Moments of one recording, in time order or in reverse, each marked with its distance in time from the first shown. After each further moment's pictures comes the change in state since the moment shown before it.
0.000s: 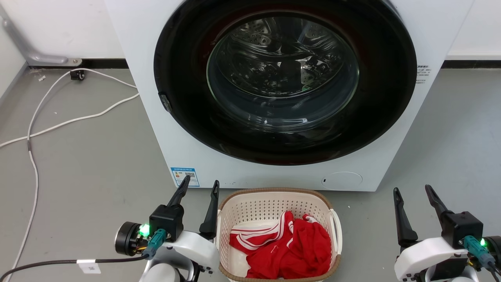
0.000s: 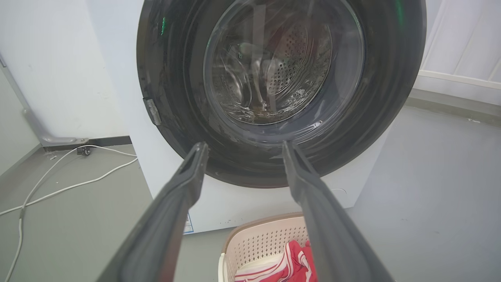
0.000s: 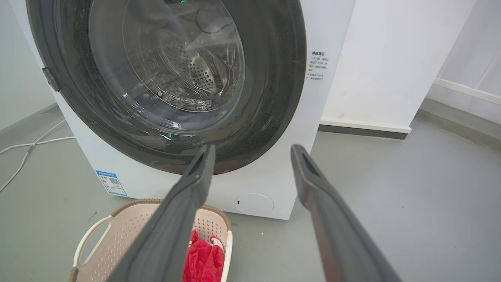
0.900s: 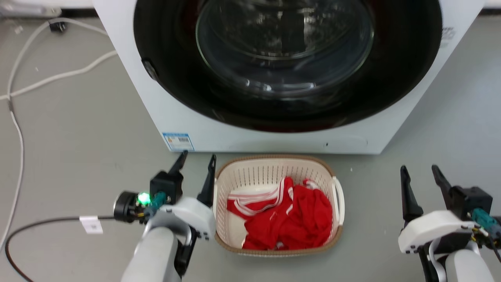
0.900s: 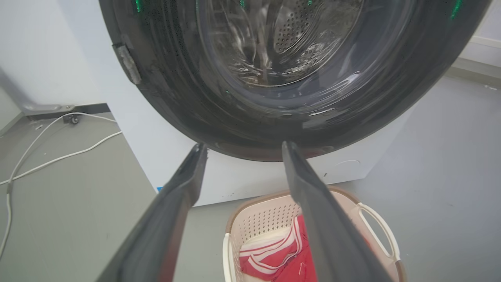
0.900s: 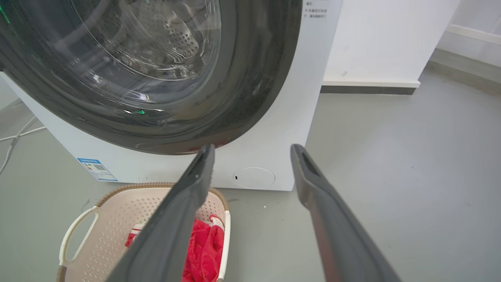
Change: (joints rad) left arm -0.175 -0.001 0.023 0.185 0.012 -0.025 -0.003; right arm -0.121 0.000 -0.042 0.105 0.046 0.000 0.010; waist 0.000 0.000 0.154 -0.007
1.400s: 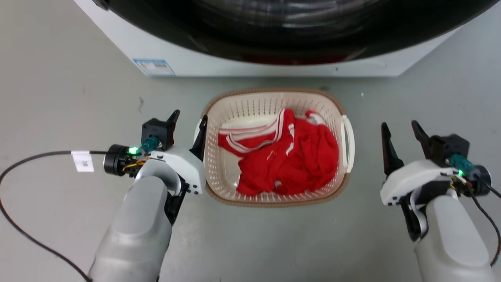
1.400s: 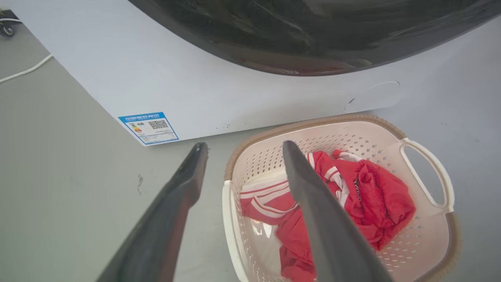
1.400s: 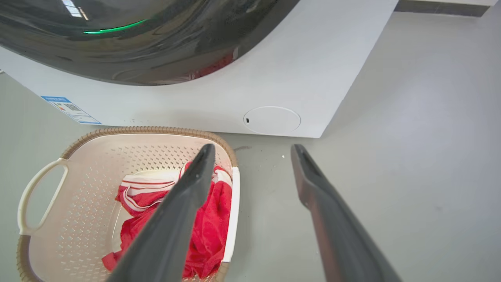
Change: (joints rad) left arm -0.326 0.034 -0.011 0.331 -0.046 -0.048 0.000; right arm -0.302 0.000 0.041 0.294 0.002 0.000 -0.049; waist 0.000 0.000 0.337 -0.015
